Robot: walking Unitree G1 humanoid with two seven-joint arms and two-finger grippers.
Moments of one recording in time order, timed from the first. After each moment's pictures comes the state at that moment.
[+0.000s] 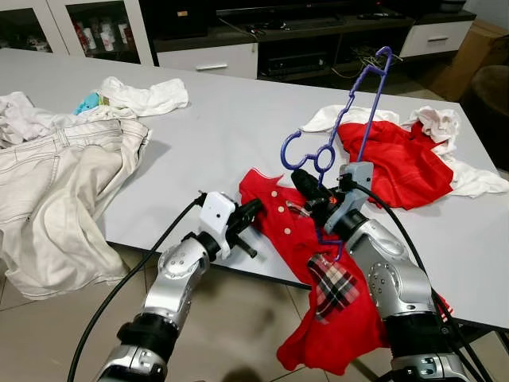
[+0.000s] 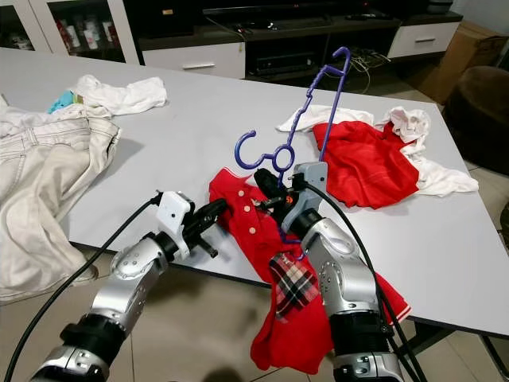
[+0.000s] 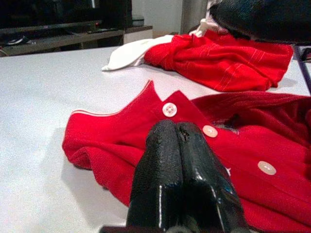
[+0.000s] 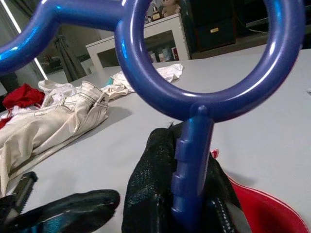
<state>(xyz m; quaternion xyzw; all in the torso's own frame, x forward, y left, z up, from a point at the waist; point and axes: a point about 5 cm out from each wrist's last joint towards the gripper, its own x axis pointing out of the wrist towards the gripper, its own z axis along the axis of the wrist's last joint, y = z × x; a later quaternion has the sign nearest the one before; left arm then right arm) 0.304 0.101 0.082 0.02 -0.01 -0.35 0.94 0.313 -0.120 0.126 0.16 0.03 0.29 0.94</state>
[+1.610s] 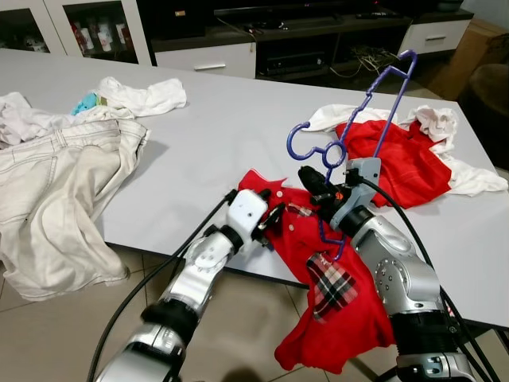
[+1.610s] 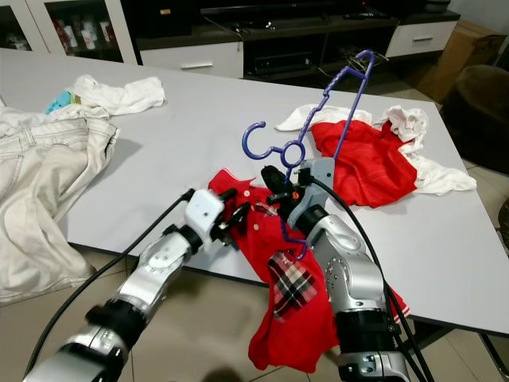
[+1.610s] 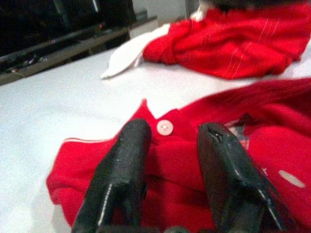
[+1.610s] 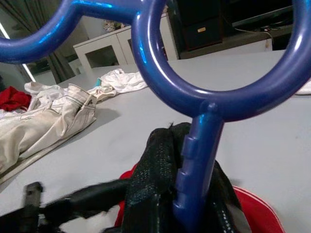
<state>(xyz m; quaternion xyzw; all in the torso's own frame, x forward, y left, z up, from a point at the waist) 0.321 0.060 0.082 0.13 -0.01 -0.34 0.93 0.315 -0.126 0.134 0.16 0.03 0.27 0.95</state>
